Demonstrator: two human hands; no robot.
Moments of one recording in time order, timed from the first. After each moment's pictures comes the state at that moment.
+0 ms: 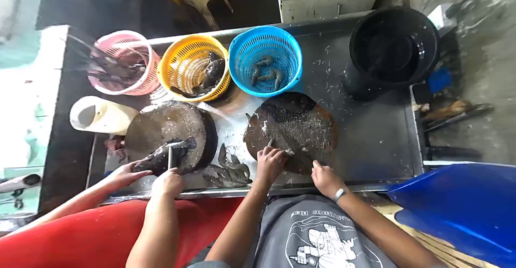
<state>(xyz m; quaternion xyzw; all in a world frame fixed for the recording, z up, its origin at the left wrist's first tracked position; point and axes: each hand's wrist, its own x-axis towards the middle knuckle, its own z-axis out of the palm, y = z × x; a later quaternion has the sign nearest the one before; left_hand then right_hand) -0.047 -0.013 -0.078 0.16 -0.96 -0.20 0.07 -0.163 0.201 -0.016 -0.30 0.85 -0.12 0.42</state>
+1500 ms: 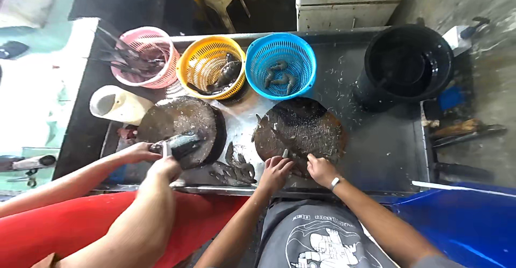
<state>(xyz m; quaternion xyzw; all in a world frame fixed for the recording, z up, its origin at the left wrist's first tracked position) -0.014 -0.007 -0.081 0.09 -0.98 -0.17 0.01 -0.189 0.151 -0.027 -0.38 0.82 -0.11 0.41</state>
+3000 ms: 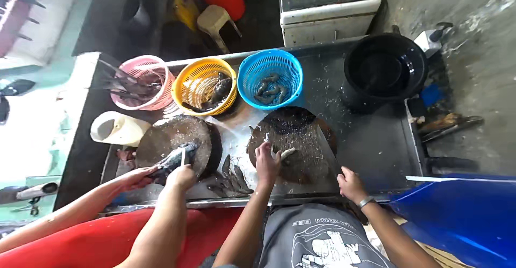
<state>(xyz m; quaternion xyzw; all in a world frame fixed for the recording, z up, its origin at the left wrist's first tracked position) -0.085 -0.022 -0.046 0.42 -0.84 -0.32 0.09 -0.207 0.265 -0.025 -0.12 0.86 -0.28 0.41</state>
